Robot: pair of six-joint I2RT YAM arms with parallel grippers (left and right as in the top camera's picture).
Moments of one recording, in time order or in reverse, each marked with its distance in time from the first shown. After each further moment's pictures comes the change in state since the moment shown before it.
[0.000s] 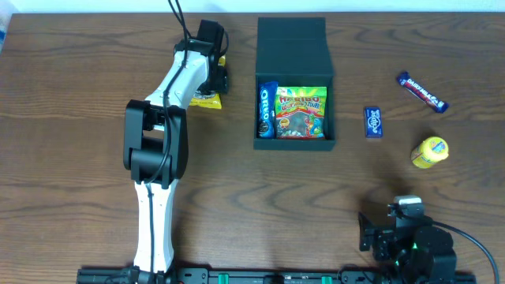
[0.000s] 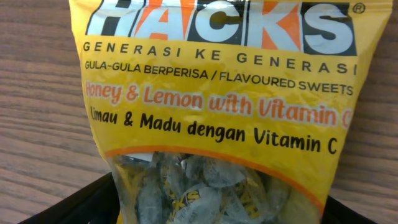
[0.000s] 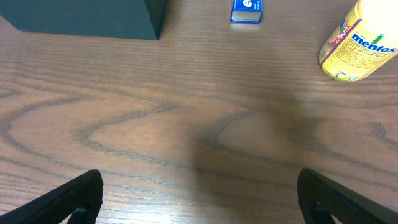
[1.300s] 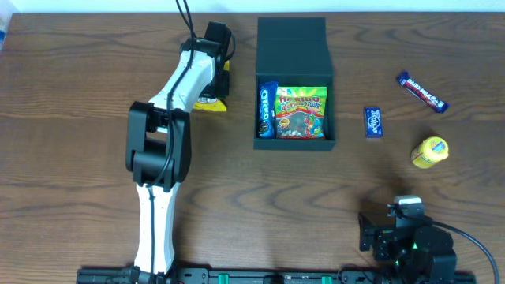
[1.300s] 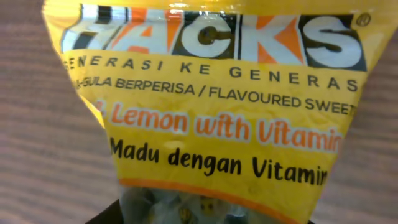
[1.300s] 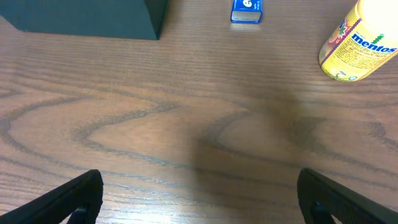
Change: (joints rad) left arm -0.034 -0.038 0.003 -0.106 0.002 -0.010; right arm 0.000 0.000 0.000 0.000 0.000 0.000
